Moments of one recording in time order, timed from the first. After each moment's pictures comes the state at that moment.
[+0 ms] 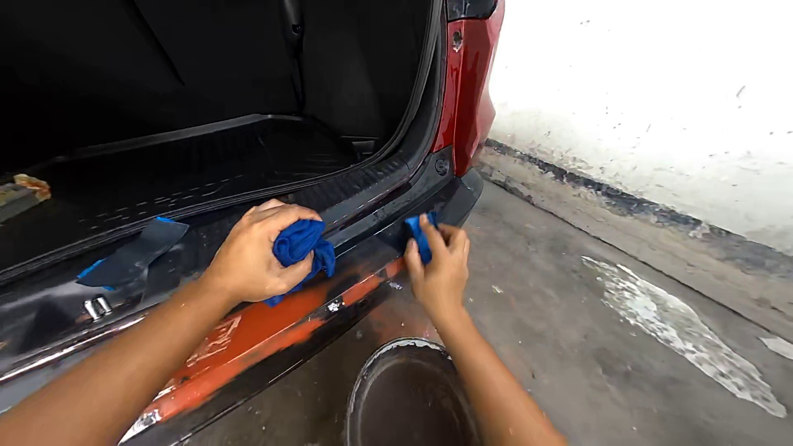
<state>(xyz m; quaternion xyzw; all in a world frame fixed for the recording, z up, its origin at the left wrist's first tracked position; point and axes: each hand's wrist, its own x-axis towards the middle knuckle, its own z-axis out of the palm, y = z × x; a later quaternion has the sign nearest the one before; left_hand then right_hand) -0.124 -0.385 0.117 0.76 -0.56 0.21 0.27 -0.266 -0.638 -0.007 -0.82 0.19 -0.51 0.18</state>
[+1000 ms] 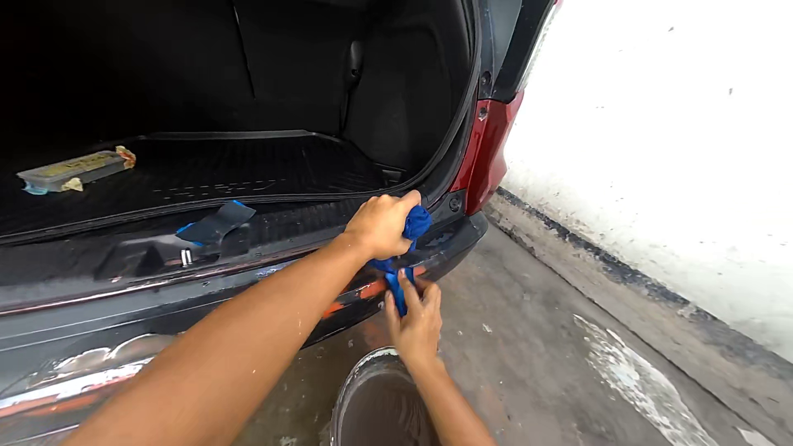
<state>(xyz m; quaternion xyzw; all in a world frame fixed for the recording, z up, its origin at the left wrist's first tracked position) -0.181 -0.496 0.172 0.84 -0.50 0.13 0.18 -0.299 -0.576 -0.019 -0.84 0.13 -0.49 0.18</state>
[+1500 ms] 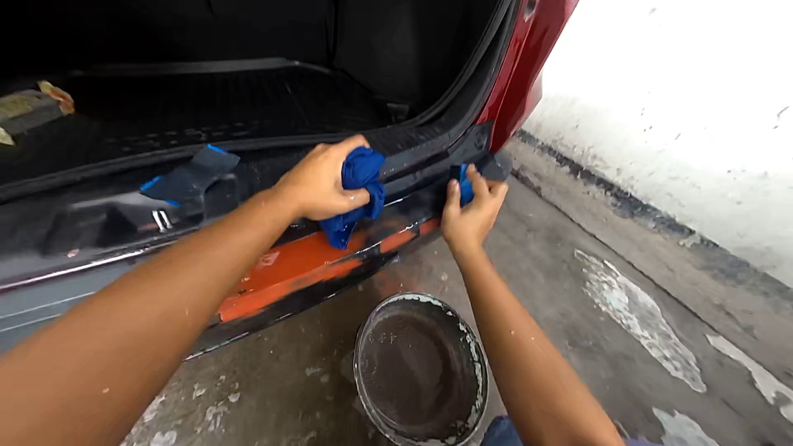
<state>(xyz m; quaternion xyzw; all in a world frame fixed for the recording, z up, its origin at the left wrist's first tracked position) -0.115 -0.394 0.130 0.77 -0.56 0.07 0.31 -0.246 -0.645 0.010 -0.80 0.23 -0.52 0.22</state>
